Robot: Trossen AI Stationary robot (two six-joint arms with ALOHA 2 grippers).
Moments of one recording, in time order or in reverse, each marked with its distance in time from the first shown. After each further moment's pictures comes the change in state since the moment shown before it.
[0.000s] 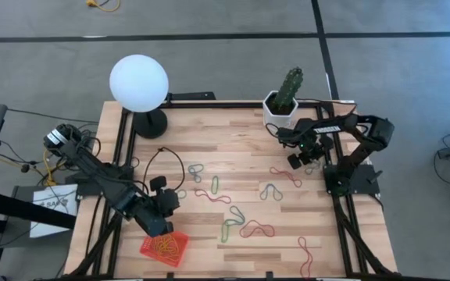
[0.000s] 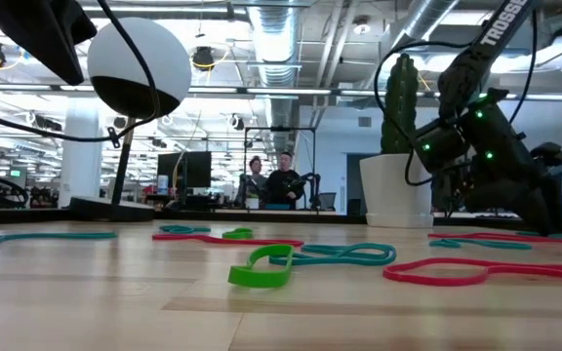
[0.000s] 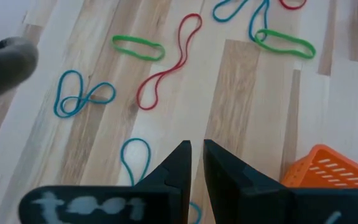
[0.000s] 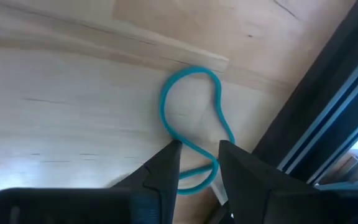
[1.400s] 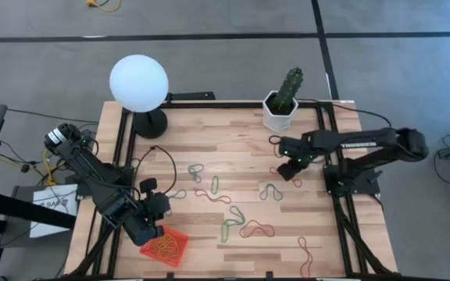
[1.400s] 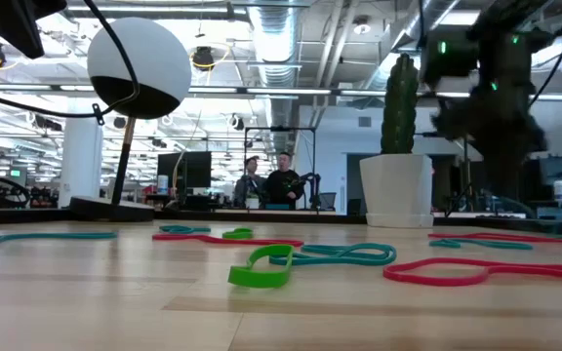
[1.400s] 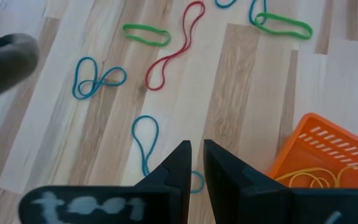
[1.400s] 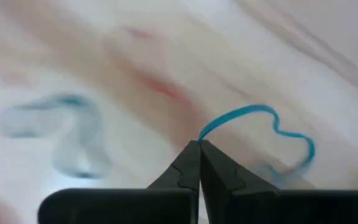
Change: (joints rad) left arm -0.114 0.000 0.084 -0.203 -0.043 -0.128; right arm 0.377 -0.418 0.027 0.167 -0.177 0.052
